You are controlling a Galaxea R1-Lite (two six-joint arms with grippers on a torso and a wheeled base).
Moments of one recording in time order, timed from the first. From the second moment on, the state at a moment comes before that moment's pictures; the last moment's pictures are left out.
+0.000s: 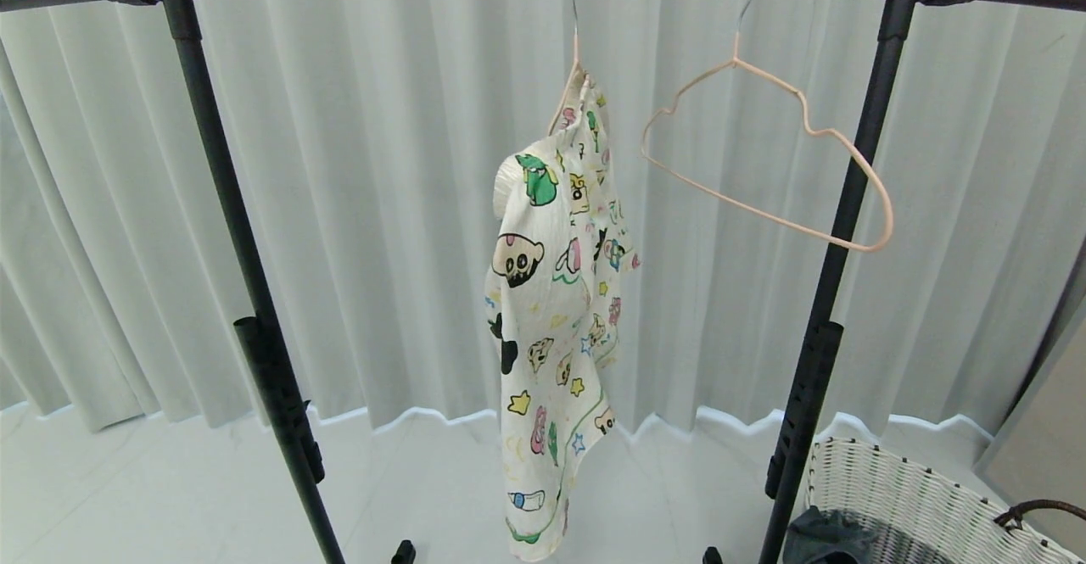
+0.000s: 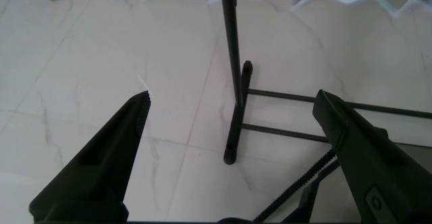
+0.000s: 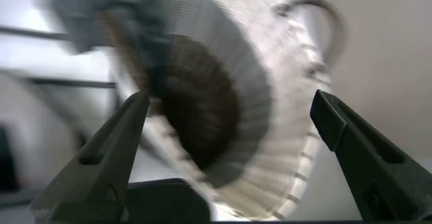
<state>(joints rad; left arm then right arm) -0.07 0.64 0.00 -0.04 0.24 0.02 0.10 0.64 -0.09 0.14 -0.14 -0.18</state>
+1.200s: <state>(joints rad) -0.05 0.63 0.00 -0.03 0.24 0.00 0.24 1.69 -0.18 -0.61 -0.07 -0.35</state>
